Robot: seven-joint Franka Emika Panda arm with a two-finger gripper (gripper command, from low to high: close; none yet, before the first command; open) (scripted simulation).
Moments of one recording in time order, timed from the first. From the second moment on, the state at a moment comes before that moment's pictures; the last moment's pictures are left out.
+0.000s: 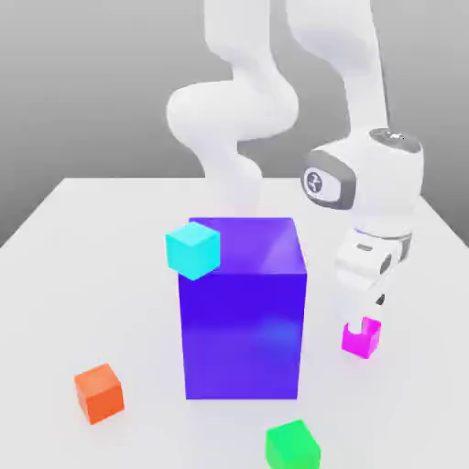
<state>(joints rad) 0.53 0.17 0.11 -2.88 -0.18 3.04 0.67</state>
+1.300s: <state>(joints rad) 0.26 0.32 -0.10 -2.41 0.08 2.72 0.22</state>
